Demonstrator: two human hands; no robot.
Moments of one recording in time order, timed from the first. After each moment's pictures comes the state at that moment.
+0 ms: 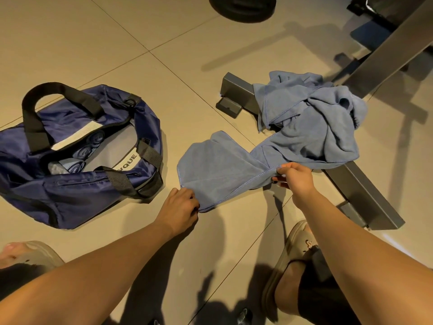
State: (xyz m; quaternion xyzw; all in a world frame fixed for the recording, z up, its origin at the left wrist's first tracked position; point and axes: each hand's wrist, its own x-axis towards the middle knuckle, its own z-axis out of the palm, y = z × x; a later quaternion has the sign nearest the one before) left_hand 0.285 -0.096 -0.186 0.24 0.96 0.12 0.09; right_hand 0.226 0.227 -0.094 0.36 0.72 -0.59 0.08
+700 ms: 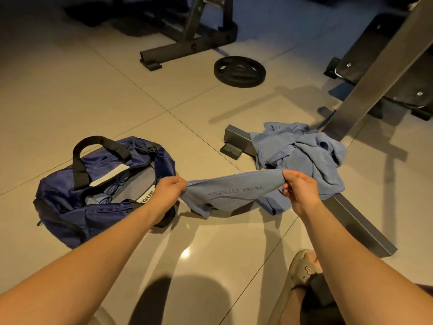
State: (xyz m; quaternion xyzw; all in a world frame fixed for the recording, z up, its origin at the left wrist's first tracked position) left_hand 0.227 -0.124 -0.023 -0.13 0.80 0.57 0.13; right_hand 0.220 0.217 0.000 0.31 0.63 -0.71 -0.02
